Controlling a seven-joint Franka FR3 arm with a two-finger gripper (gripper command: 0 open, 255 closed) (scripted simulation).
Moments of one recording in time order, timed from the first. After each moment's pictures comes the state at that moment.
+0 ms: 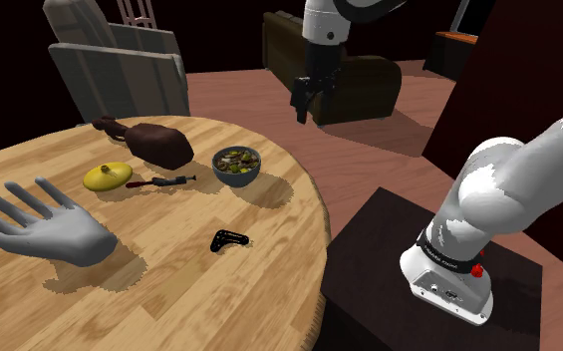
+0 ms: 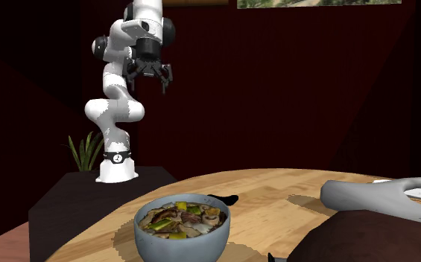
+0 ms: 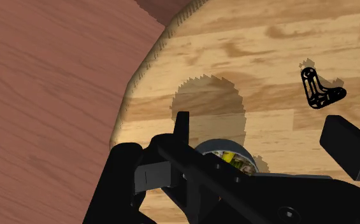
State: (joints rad) arm 0.07 -0.56 0.14 -2.37 0.06 1.84 0.18
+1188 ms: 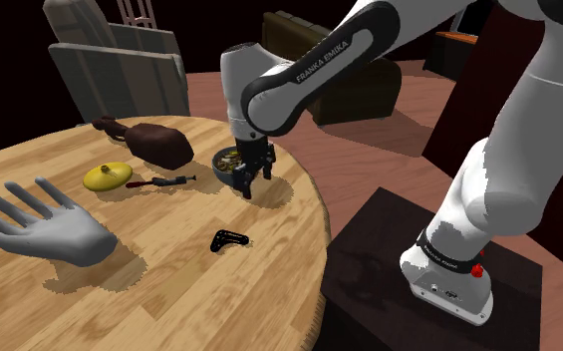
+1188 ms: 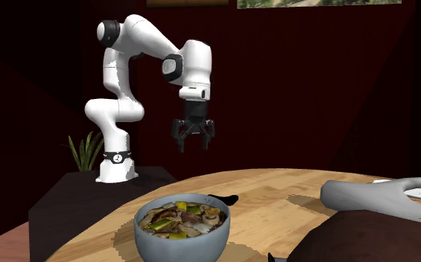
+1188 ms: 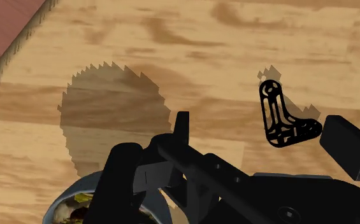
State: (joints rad) arm 0.16 0.03 0.29 -2.27 0.03 2.20 0.25
